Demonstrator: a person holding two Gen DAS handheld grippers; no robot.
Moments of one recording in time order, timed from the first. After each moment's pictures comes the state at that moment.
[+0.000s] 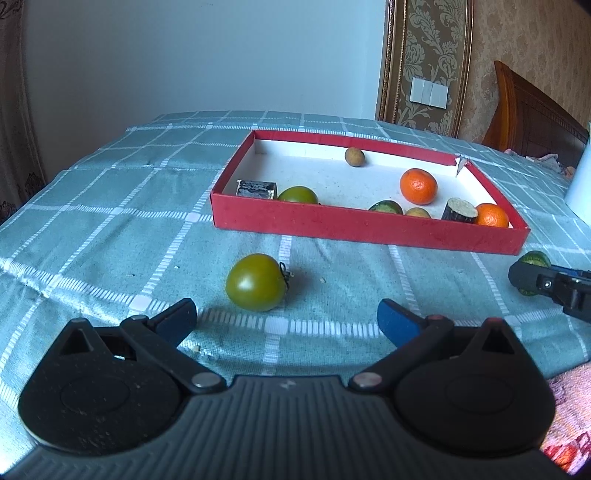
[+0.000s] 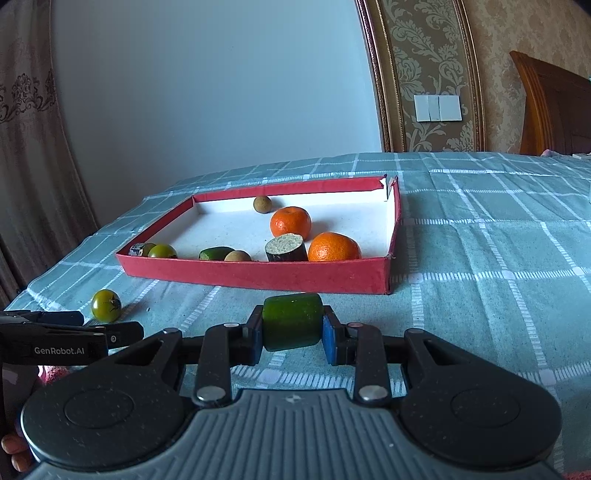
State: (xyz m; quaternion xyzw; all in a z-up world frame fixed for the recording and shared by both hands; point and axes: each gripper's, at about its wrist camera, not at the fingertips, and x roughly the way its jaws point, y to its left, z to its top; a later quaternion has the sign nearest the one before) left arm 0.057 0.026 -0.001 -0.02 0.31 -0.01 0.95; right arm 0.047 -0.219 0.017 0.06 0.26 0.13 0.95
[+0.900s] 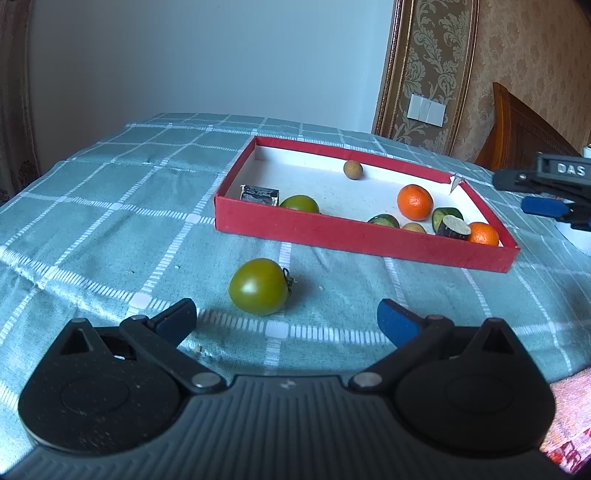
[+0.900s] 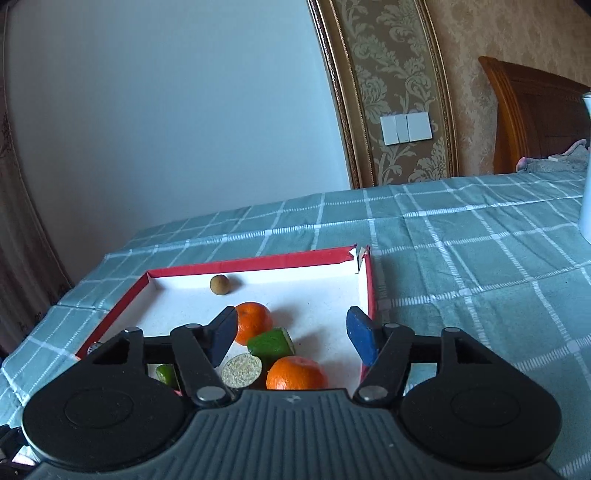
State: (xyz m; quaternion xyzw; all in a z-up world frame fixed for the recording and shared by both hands) left arm 0.053 0.036 0.000 -0.05 0.29 -0.03 0.96; right arm 0.112 -0.239 0.062 0.11 0.24 0.07 0.96
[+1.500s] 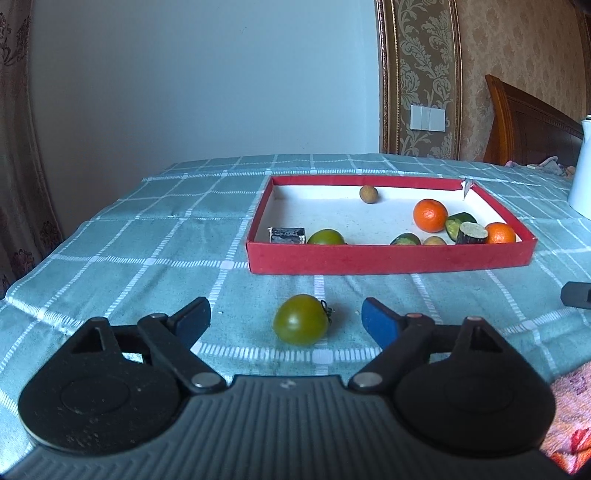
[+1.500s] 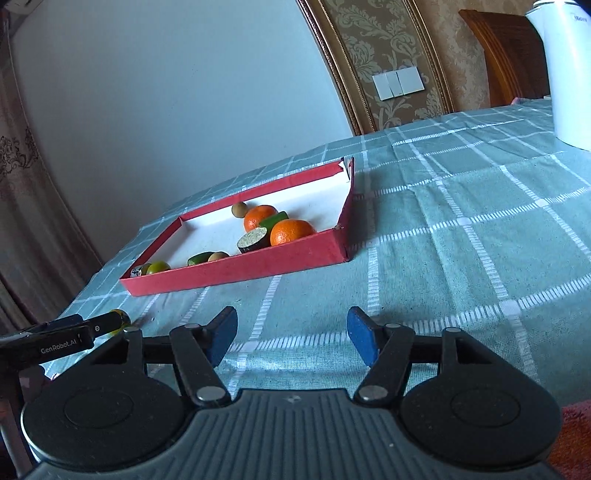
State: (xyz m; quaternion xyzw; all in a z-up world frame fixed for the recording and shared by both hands) left arm 0.045 0.041 0.011 0.03 0.24 0.00 0.97; right arm 0.020 -0.268 0.010 0.17 0.27 0.12 0.94
